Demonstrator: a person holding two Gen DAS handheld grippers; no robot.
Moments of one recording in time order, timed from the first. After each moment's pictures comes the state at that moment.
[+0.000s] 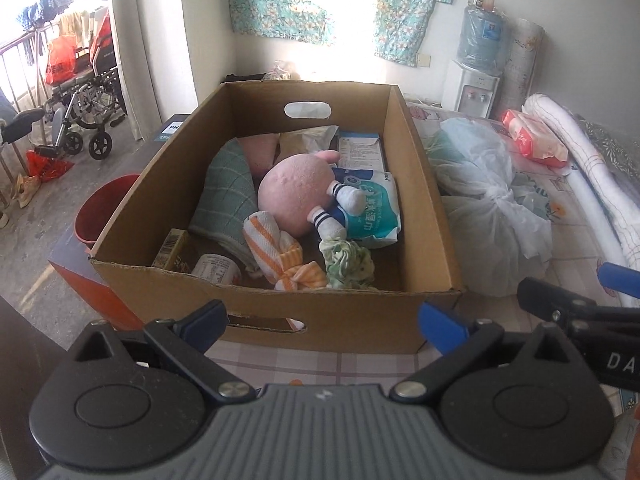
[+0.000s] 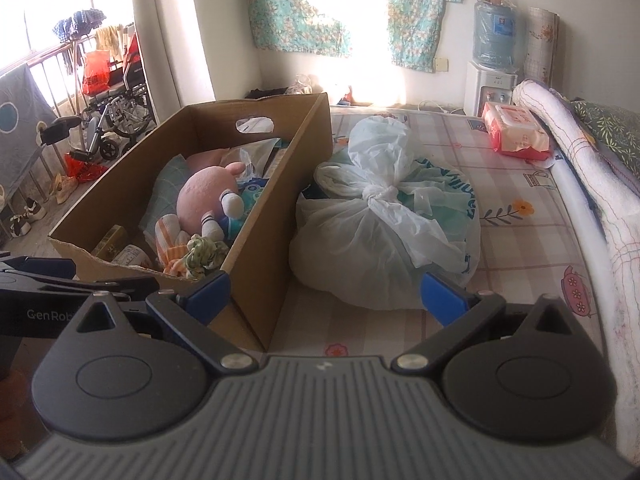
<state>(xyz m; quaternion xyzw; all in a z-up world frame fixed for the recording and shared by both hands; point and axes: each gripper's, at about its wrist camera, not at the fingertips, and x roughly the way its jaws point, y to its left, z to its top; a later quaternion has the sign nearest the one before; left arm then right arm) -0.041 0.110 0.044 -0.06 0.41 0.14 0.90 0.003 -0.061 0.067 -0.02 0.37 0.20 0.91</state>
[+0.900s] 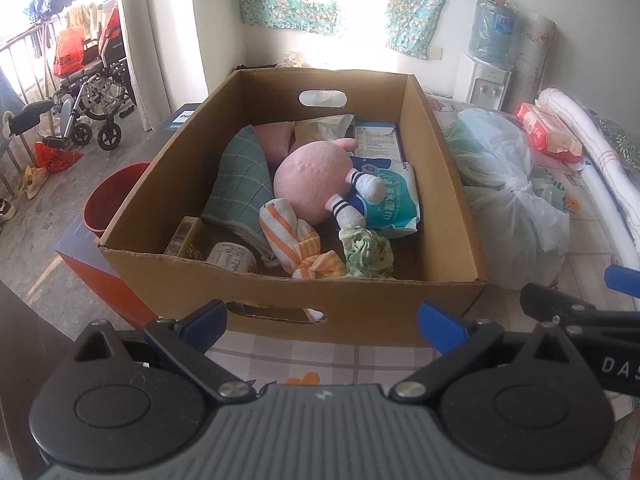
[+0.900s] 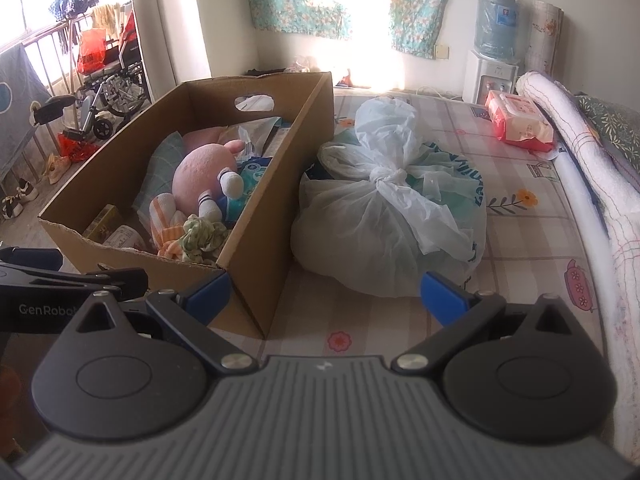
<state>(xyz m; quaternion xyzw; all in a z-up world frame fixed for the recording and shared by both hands) -0.042 0.116 0.036 -0.06 0.42 0.16 0.89 0.011 -0.044 0.054 -0.04 0.39 0.19 0.90</state>
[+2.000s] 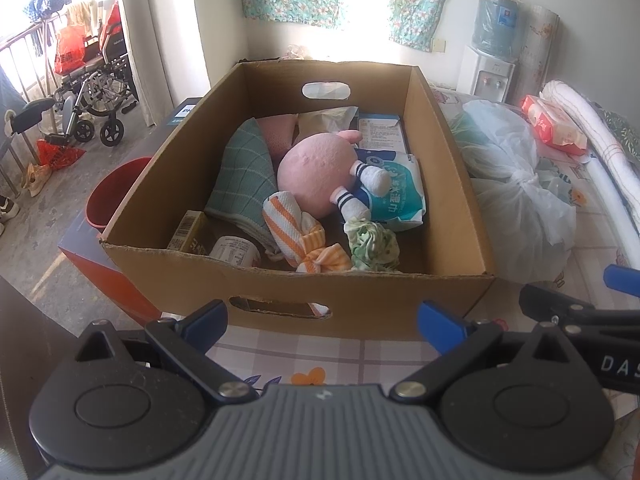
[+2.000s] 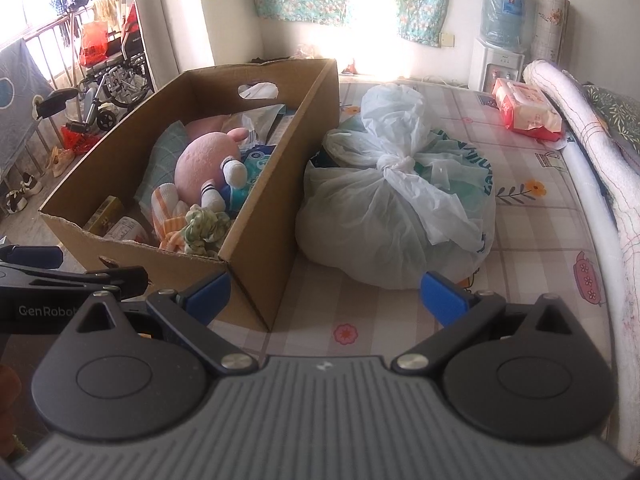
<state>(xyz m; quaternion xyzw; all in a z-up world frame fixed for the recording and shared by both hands) -0.042 0.117 0.033 -0.06 0.43 0.16 0.89 0.019 -0.040 0.046 -0.04 0.41 0.20 0.89</state>
